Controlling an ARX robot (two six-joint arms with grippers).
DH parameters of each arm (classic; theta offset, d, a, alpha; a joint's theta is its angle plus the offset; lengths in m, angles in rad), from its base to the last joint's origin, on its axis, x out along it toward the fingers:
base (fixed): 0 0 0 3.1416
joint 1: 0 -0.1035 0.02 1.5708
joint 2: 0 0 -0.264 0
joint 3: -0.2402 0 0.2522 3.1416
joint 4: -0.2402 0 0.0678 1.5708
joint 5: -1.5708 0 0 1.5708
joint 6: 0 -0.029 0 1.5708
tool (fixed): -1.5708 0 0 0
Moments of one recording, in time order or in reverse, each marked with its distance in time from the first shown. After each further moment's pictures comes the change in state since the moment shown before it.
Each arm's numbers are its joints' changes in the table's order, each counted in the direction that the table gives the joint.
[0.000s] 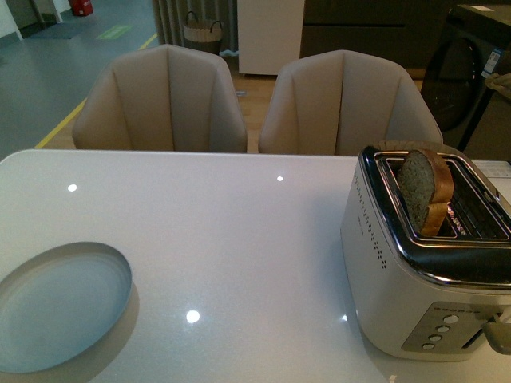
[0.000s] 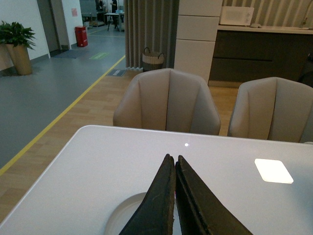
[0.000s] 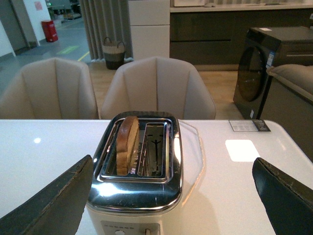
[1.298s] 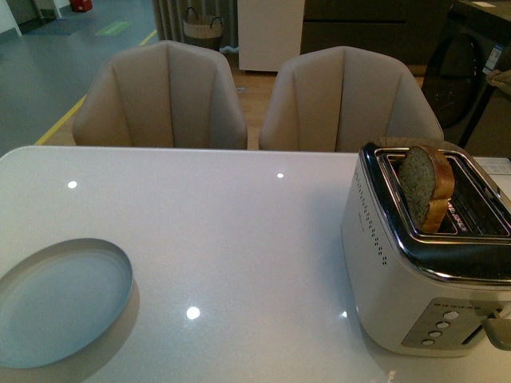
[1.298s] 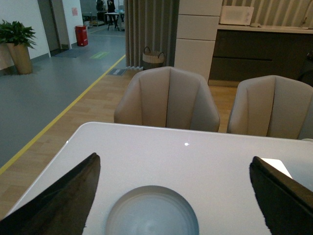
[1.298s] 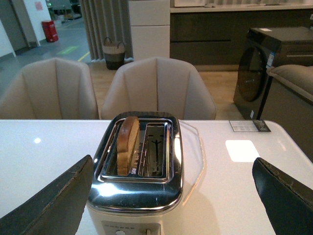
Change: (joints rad) left arm 0.000 -0.255 0.000 -0.261 0.000 0.000; right arm 0.000 0.000 0.000 0.000 0.000 0.000
